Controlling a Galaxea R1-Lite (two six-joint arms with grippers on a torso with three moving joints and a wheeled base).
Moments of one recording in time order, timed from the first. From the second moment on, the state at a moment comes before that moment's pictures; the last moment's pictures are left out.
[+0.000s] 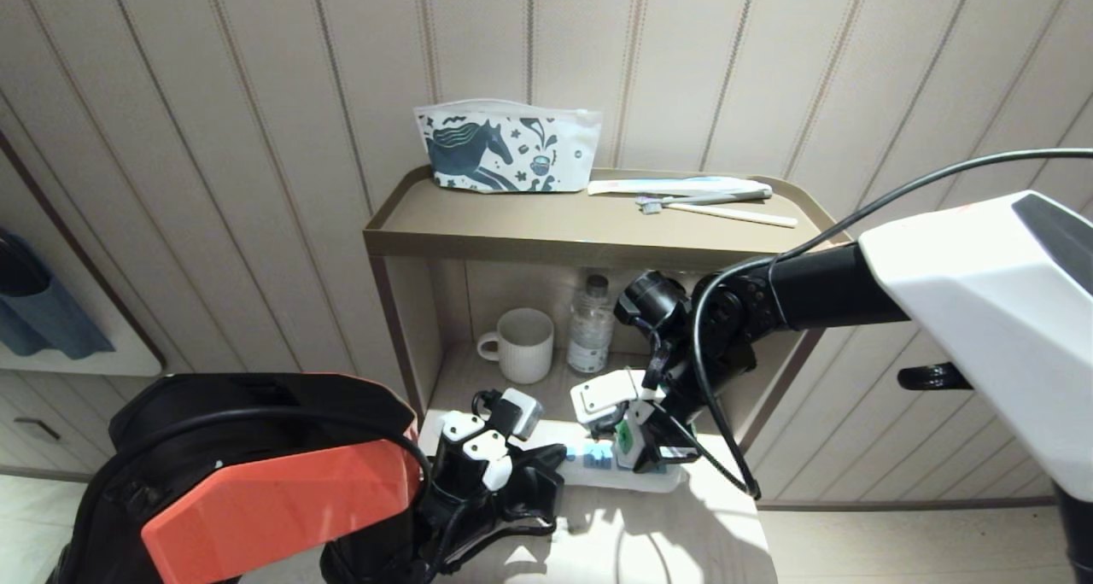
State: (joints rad) left arm -0.77 2.43 -0.72 -1.37 -0.04 -0.17; right arm 0.51 2.17 -1.61 0.61 0.13 -1.18
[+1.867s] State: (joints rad) left arm -0.78 2.49 -0.73 -1.33 0.02 -0.14; right arm 0.52 2.27 -1.54 0.38 0.19 -1.16
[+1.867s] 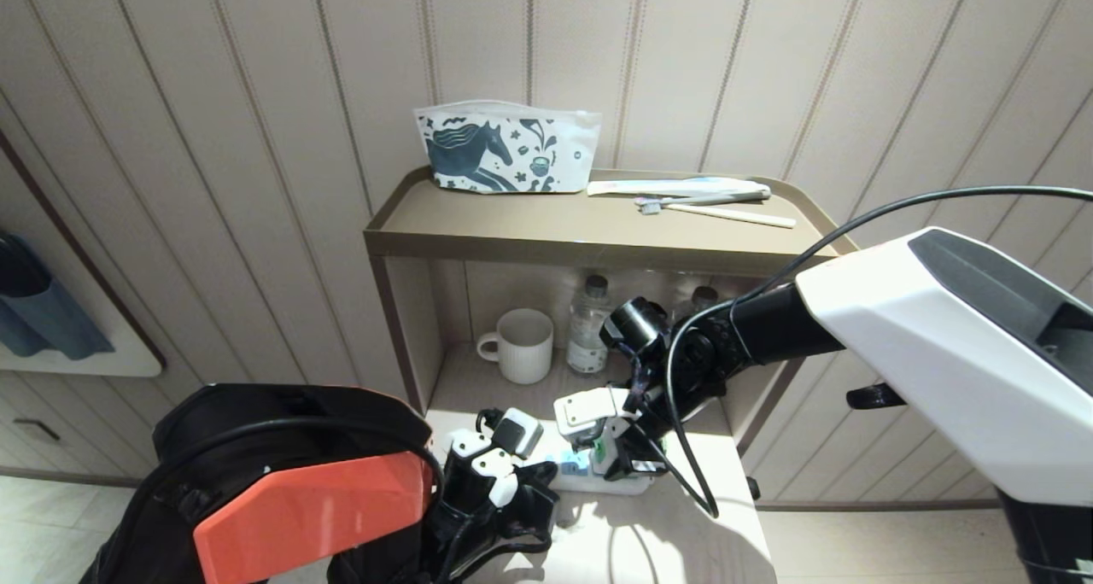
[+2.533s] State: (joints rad) left arm -0.78 2.47 -0.76 -1.19 0.02 -0.13; right arm 0.51 2.25 -1.55 0.37 0.27 -1.13
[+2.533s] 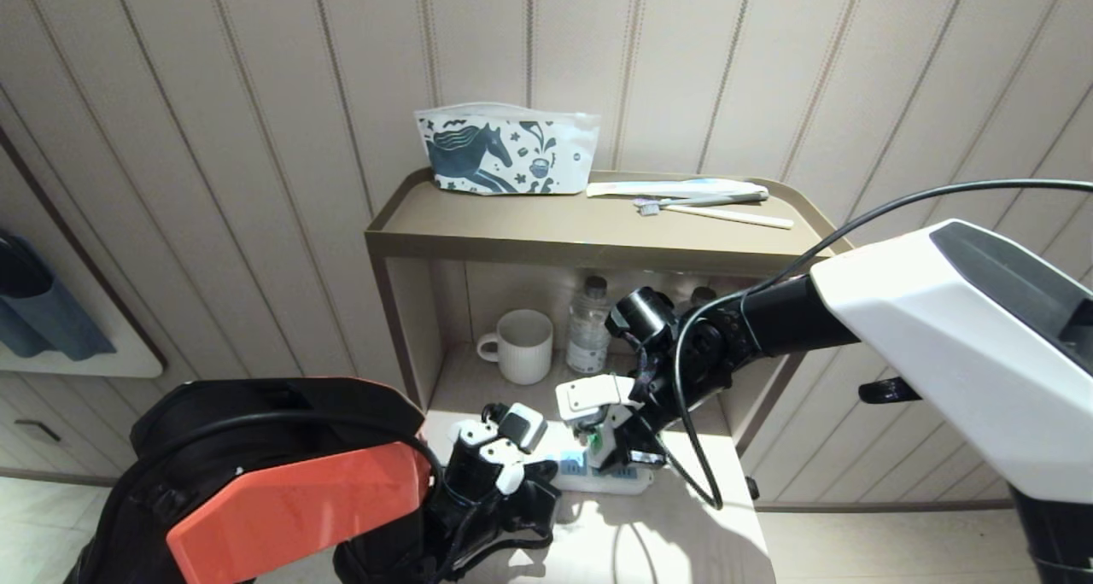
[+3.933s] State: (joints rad) left arm -0.75 2.15 -0.62 -1.21 0.15 -0.10; right arm 0.45 1.97 -1.36 0.37 0.27 -1.13
